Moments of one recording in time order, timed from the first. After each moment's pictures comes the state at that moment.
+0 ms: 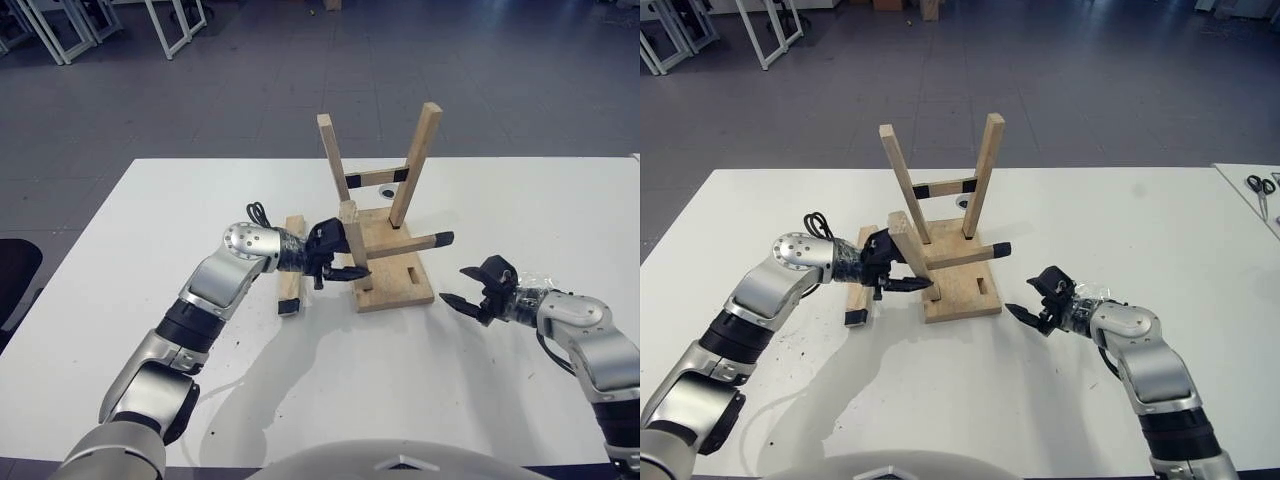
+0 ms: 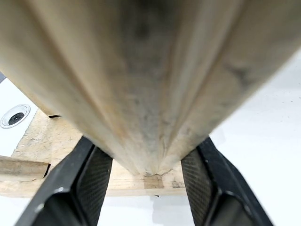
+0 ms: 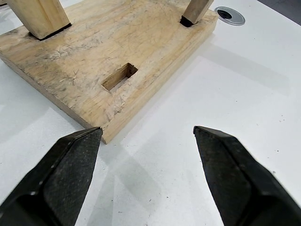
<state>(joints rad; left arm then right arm) -0.50 0.53 -0.39 0.08 -0.25 0.35 -1.08 -0.02 -0.66 0.05 -0.21 0.18 0.51 0.76</state>
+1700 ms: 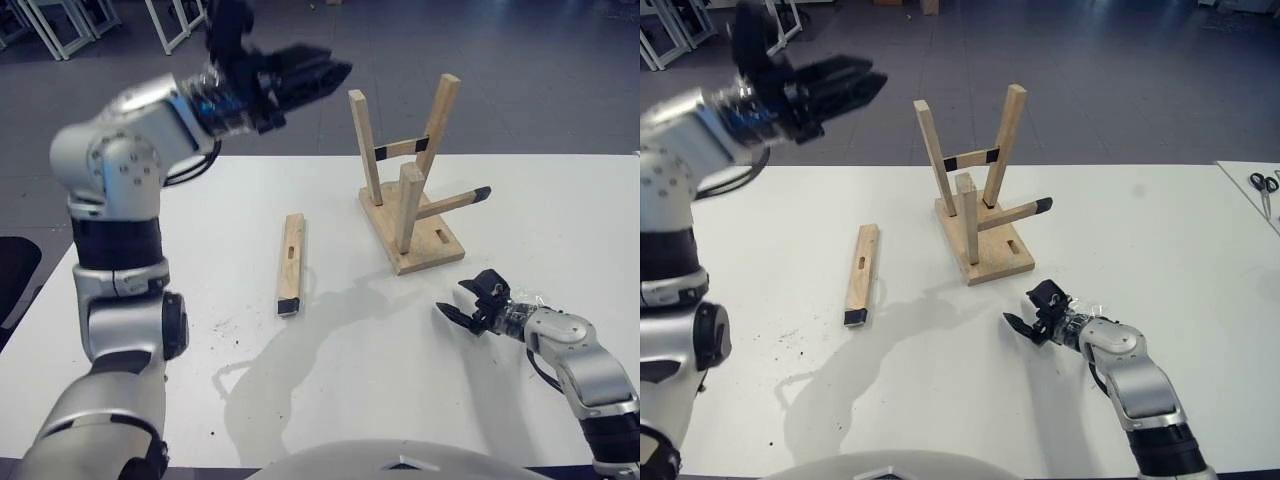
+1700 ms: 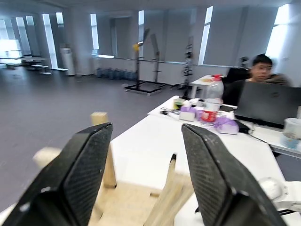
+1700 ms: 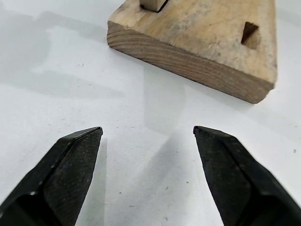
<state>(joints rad) -0.79 0.56 0.11 -0.01 -0.74 0.83 -0.68 0.04 -0.58 0.05 -0.21 0.15 0.52 0.63</state>
